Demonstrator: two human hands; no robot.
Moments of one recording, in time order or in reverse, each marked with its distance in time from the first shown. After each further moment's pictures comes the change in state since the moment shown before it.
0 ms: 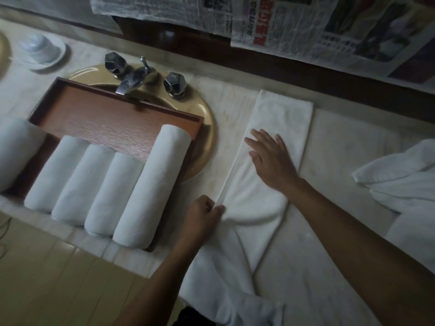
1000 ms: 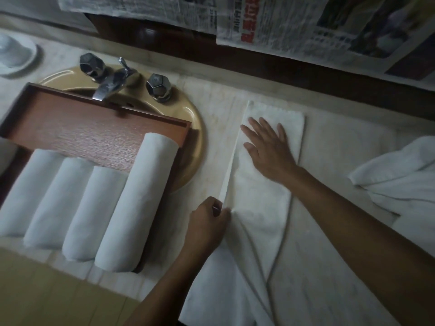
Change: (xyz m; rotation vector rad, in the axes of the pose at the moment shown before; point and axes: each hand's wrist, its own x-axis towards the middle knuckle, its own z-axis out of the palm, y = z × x) left_hand 0.000 0.037 0.011 0.014 -0.103 0.004; right_hand 0.032 0.023 -0.005 -0.124 -0.097 0.071
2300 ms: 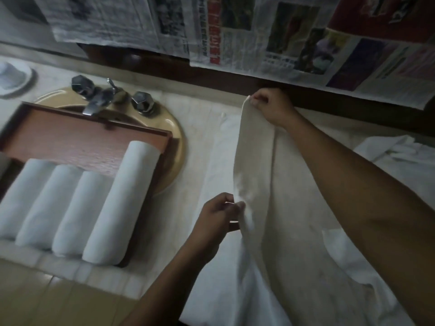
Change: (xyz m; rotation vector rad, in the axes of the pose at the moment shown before) left_hand -0.066 0.064 0.034 -0.613 -0.361 0.085; right_hand 0.059 0.070 -0.133 0.522 0.113 0.239
